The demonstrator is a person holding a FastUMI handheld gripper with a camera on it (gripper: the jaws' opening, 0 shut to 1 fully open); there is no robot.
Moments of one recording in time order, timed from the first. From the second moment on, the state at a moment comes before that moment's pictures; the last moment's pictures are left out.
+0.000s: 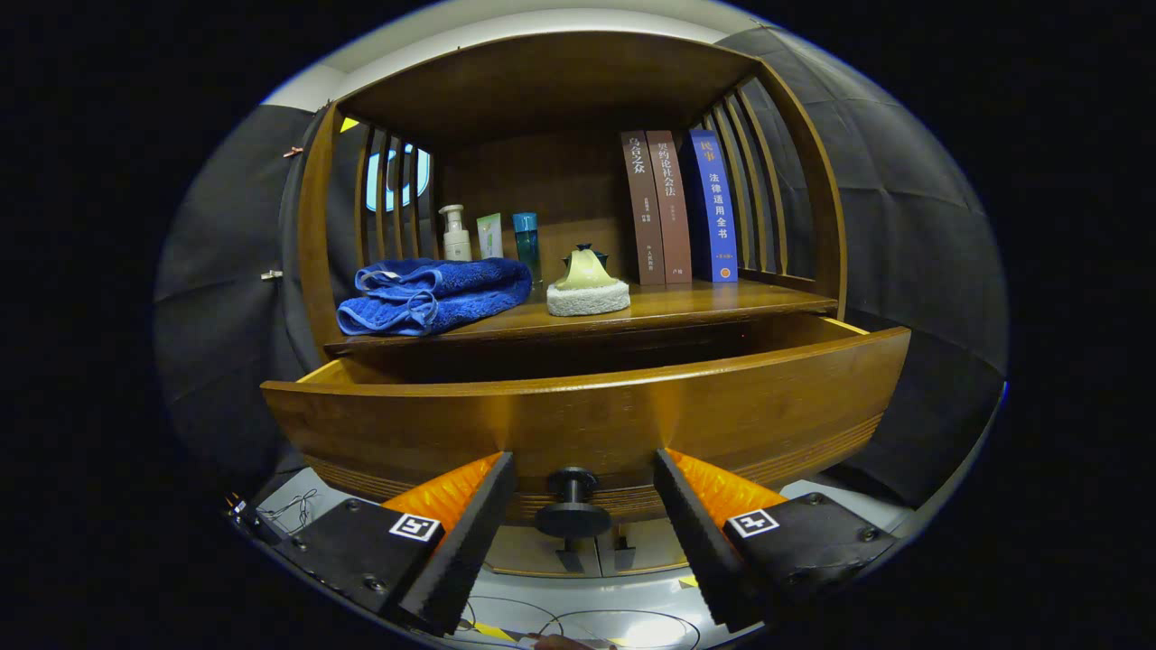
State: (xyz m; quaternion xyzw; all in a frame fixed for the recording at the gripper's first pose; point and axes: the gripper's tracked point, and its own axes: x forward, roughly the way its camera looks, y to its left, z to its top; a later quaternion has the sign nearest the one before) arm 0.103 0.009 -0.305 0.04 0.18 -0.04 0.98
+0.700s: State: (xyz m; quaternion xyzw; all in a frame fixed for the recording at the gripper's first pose) arm 0.164 0.004 -0.314 0.04 0.17 -0.04 0.98
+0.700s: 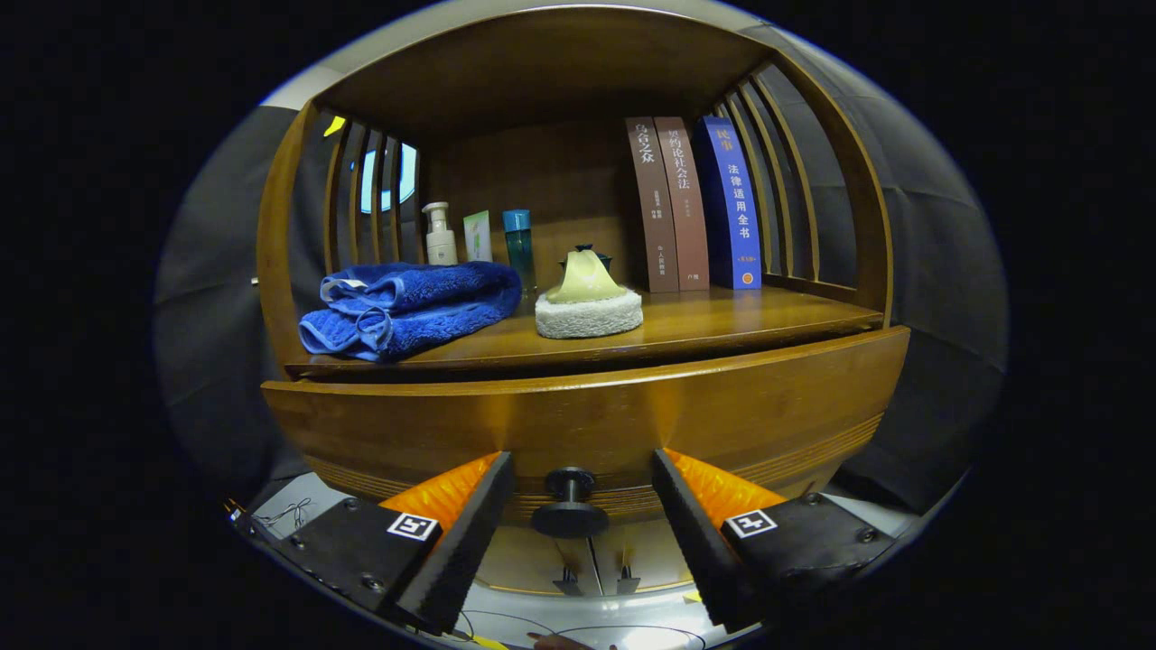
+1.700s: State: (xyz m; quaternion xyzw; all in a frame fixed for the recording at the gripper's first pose) arm 0.177 0.004 -0.308 0.03 0.17 -0.03 0.98
